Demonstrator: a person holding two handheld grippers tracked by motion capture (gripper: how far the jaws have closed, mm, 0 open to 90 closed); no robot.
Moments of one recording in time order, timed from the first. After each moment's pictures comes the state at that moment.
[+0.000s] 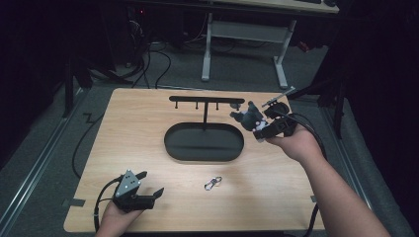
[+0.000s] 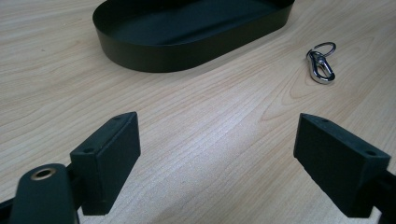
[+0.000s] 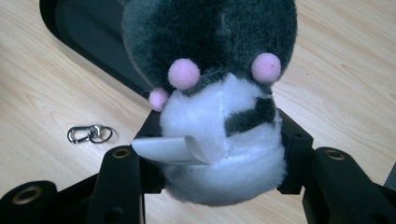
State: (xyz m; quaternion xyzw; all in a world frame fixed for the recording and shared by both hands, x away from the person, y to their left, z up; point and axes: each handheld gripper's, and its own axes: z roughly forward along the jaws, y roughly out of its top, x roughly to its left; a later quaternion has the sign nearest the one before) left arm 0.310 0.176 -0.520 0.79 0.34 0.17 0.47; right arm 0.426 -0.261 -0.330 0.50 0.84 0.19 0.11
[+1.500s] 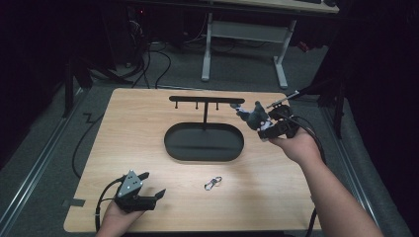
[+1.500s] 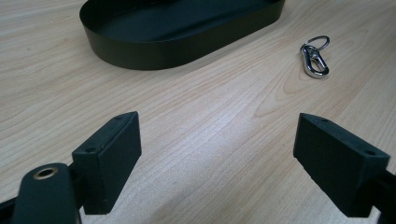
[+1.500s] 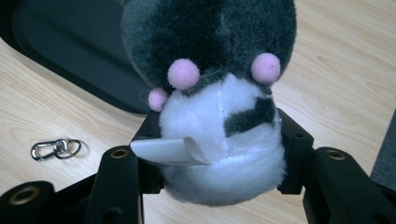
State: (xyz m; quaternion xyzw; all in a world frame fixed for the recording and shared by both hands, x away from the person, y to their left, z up) left arm 0.310 0.172 -0.522 0.80 0.33 0.17 0.47; right arm 0.432 -0.276 -0.353 0.52 0.82 0.19 0.13
